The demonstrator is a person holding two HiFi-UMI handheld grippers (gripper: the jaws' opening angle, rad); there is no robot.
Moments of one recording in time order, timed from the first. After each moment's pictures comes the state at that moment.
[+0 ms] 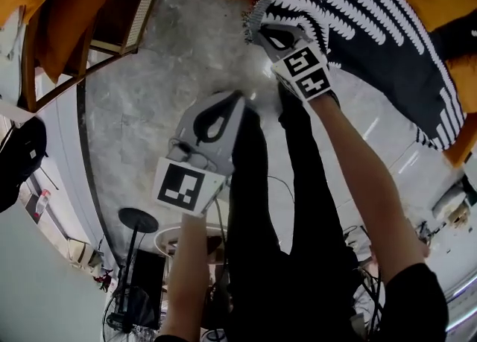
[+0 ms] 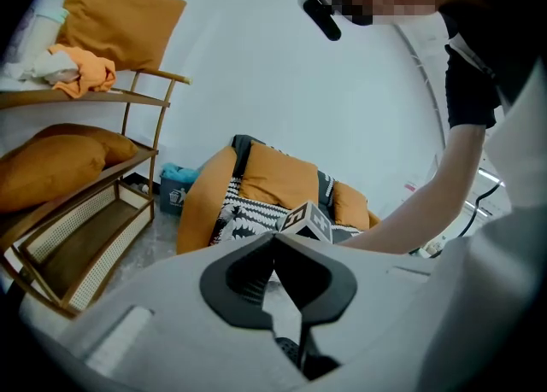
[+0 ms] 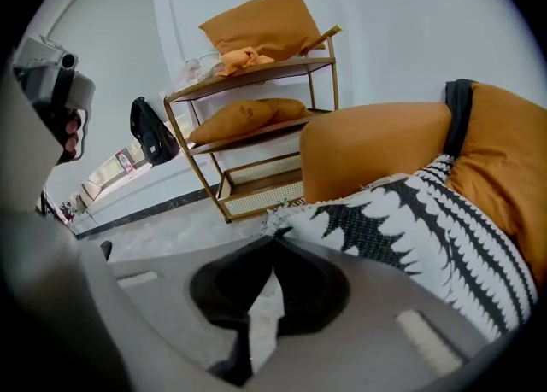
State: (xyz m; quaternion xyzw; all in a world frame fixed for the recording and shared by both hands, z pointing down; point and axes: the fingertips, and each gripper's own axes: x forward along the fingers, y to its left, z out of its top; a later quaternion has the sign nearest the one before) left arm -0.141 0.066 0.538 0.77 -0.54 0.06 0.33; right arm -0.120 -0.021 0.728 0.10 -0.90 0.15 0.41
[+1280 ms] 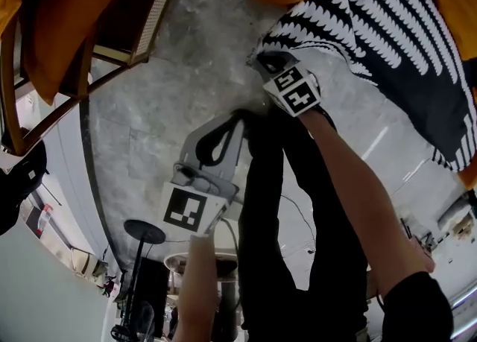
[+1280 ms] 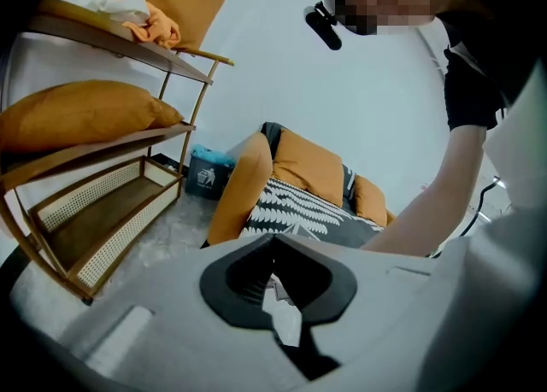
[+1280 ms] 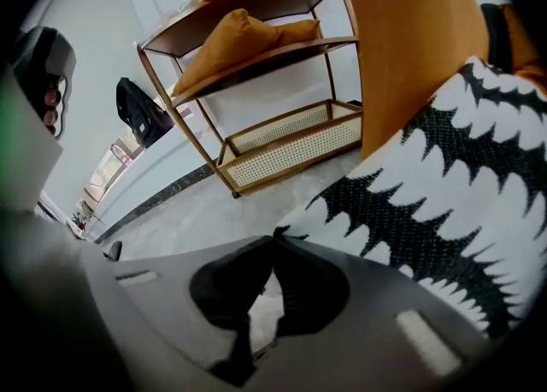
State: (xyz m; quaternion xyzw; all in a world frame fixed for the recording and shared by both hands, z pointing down) left arm -0.161 0.066 0.642 0.74 -0.57 0.06 0.36; right arm -0.133 0.019 0.880 0.06 -0.86 0.23 0.46
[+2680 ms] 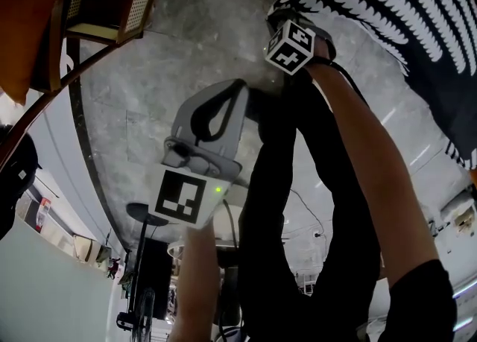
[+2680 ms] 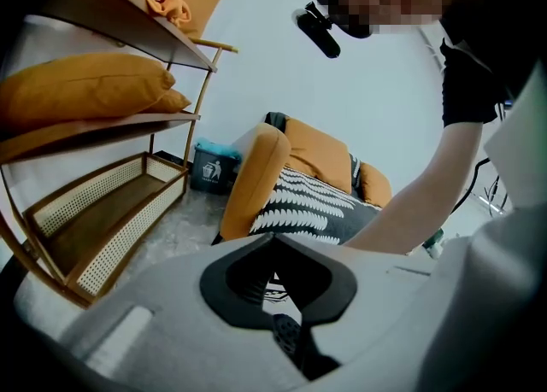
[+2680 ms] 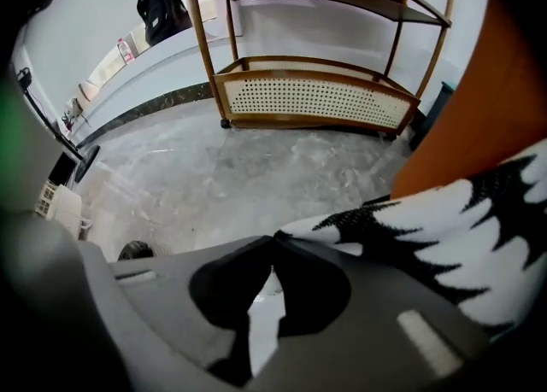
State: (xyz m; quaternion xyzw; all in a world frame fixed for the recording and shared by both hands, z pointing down) left arm -0.168 0.052 0.701 0.75 -0.56 0.09 0.34; right arm -0.122 0.001 1.008 0.00 -0.81 0.03 0.58
